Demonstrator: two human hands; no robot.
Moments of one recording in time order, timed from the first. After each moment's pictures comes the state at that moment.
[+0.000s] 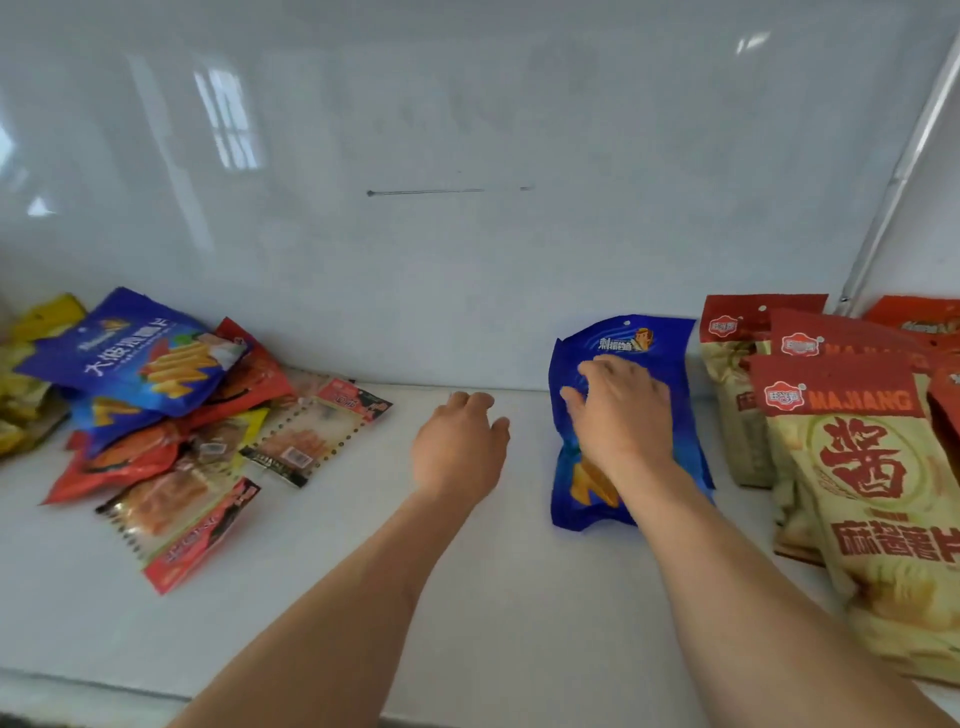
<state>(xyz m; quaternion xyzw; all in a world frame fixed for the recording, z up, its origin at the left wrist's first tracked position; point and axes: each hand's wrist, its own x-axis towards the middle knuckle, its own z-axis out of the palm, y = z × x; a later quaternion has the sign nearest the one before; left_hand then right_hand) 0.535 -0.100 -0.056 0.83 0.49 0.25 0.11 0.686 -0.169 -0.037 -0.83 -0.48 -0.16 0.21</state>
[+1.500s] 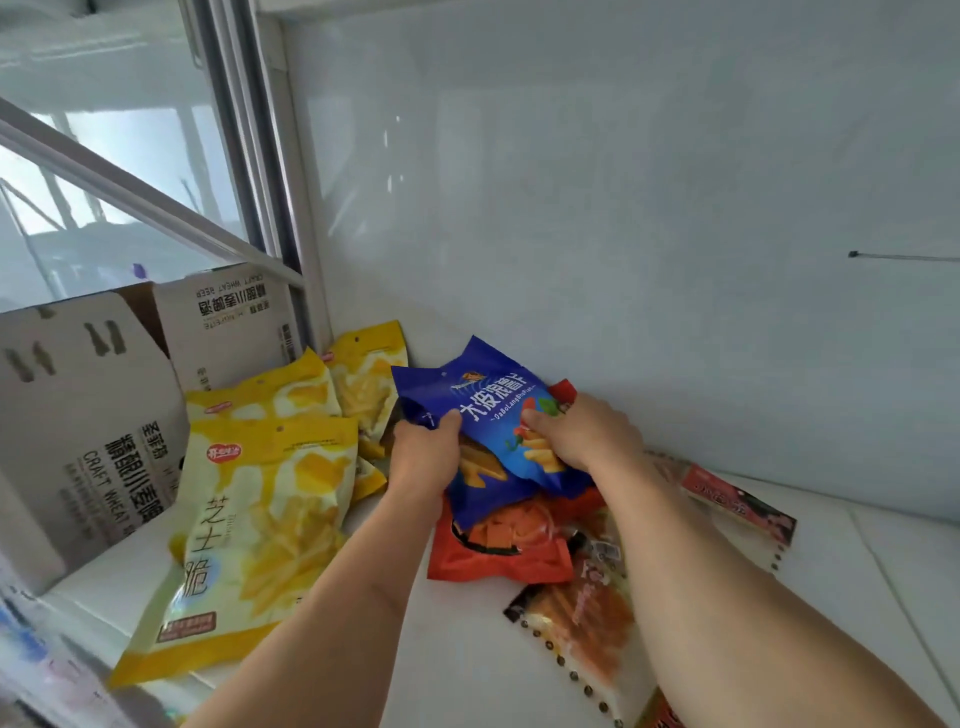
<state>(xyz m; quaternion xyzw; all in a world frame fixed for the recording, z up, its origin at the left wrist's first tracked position) 0.184 0.190 -0.047 0.45 0.60 0.46 0.46 0.359 0.166 -0.024 -0.83 -0.51 0.09 0.22</state>
